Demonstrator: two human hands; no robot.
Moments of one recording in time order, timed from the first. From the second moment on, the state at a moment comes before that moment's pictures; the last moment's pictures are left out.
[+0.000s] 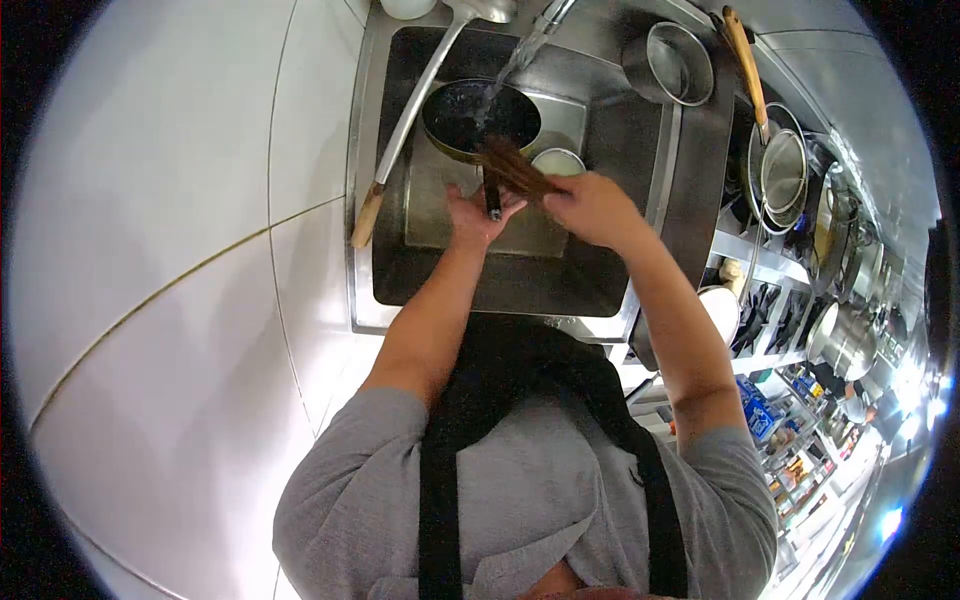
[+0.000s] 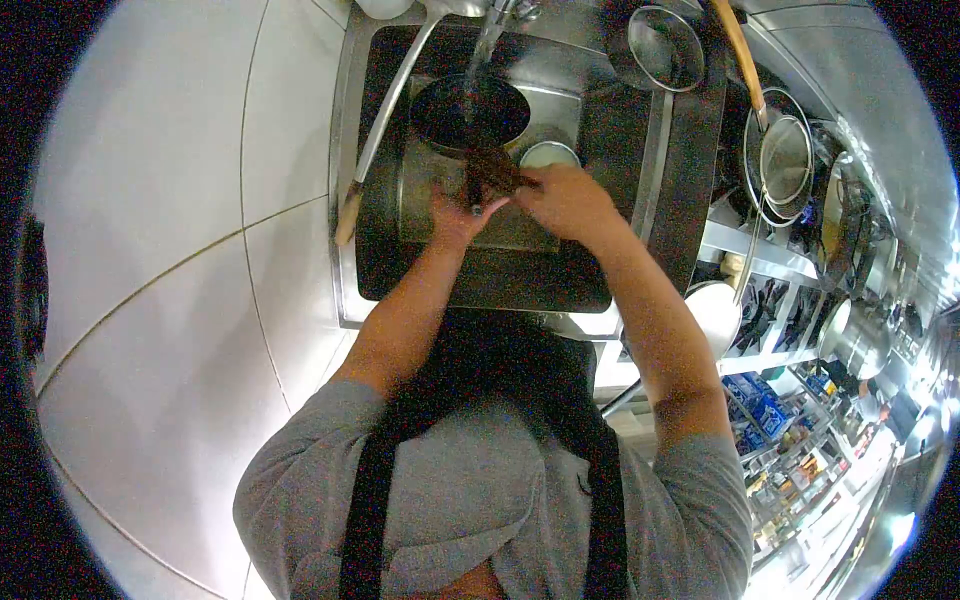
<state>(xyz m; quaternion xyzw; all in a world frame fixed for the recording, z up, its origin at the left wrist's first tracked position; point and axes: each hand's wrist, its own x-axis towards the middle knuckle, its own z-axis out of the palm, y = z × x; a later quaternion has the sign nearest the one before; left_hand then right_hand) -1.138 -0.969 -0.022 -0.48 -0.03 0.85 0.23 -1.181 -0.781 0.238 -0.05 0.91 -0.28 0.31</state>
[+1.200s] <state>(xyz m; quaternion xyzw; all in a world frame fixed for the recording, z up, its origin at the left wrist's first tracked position) -1.393 -0.943 0.020 -0.50 0.01 0.82 0.27 -1.331 -0.628 0.319 0.05 0.98 0.10 0.19</state>
